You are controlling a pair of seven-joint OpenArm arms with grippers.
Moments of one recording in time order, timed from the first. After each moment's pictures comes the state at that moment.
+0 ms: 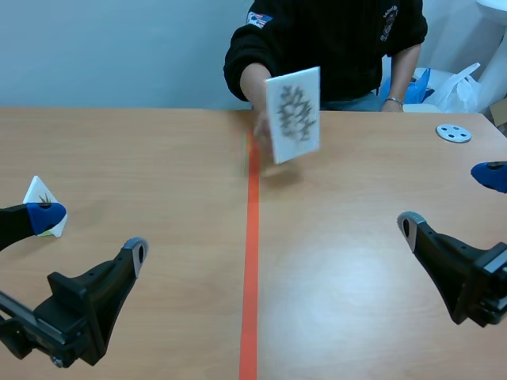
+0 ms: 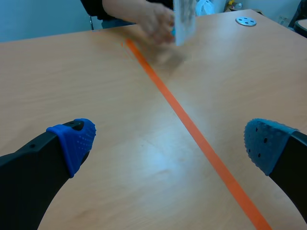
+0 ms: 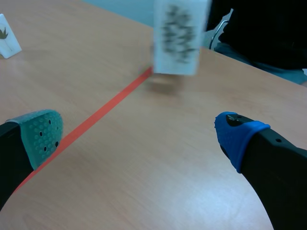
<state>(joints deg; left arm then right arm) 45.9 -31.8 1.9 115.0 -20.8 -10.5 -14.0 -41.8 33.5 13.0 107.1 17.4 28.4 19.8</state>
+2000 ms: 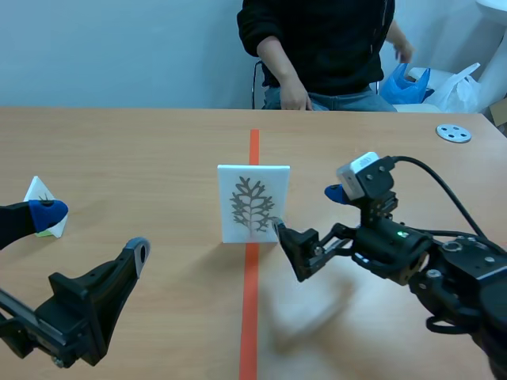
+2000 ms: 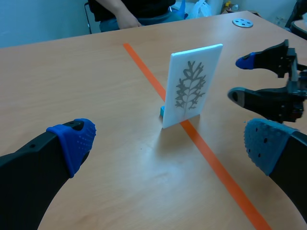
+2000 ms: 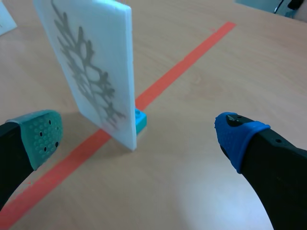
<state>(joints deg) 45.6 -31.8 1.9 115.0 -19.9 -11.1 -14.3 4.3 18.5 -21.1 60.4 5.7 25.8 23.5</state>
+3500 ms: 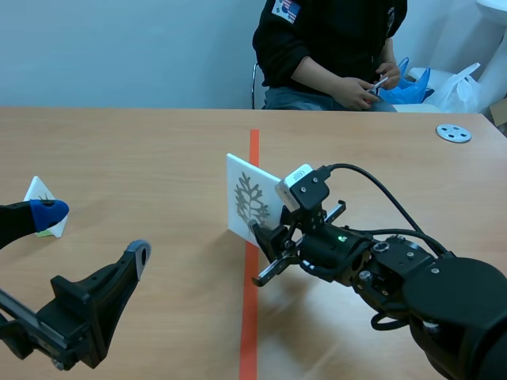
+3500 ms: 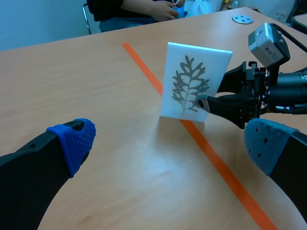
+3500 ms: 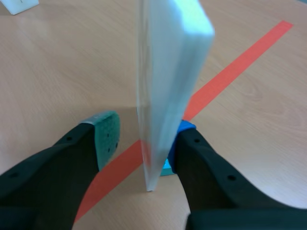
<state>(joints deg) 45.6 -31.8 1.9 115.0 -18.5 -11.1 -14.4 10.7 12.1 -29.8 51.0 1.2 22.1 24.8</state>
